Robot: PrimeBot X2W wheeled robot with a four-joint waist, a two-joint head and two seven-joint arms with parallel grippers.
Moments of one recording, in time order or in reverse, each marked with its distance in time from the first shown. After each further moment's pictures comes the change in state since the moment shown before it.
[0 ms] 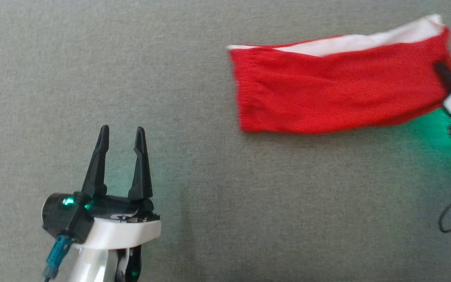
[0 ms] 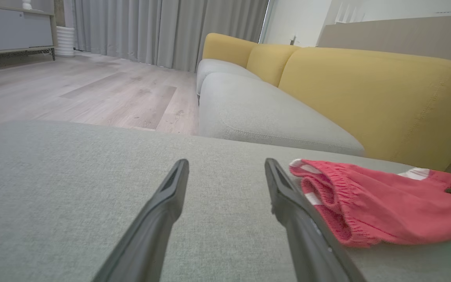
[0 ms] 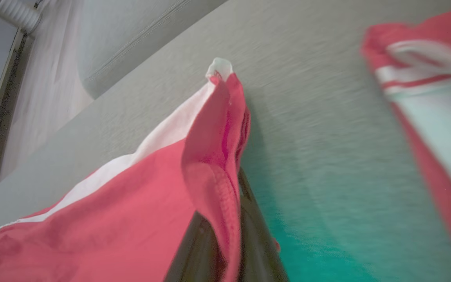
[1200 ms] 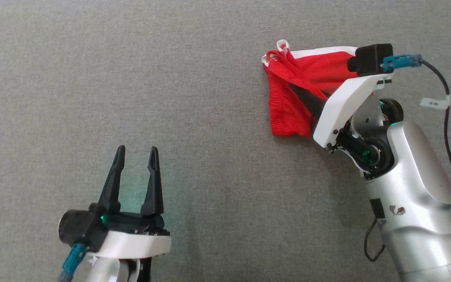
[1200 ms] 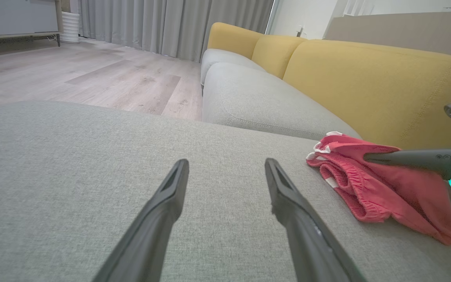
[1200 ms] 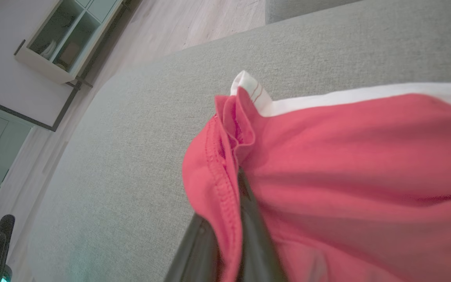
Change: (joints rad) left arm 0.038 -0.001 -0.045 0.068 -0.028 0.011 0.000; right arm 0.057 0.103 0.526 -0.126 0.086 0.000 -0.069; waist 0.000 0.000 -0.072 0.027
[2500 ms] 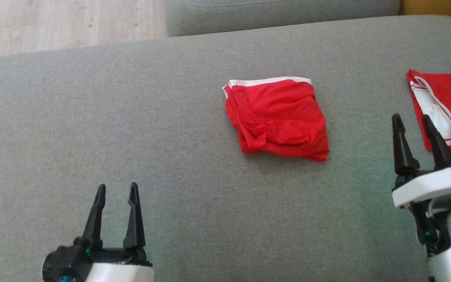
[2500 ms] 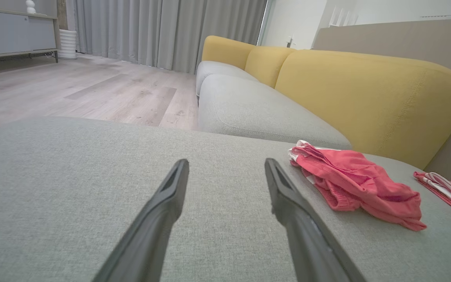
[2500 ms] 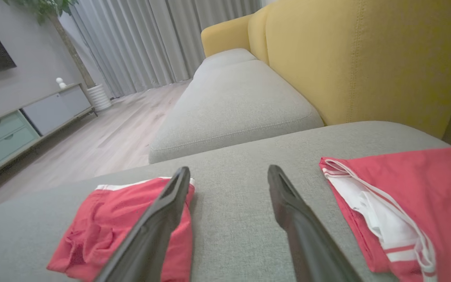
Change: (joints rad) left arm 0.146 0.001 0.085 0.014 0.019 -0.002 0.000; right arm 0.408 -0.110 -0.247 -0.151 -0.178 0.000 -0.620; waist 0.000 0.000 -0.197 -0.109
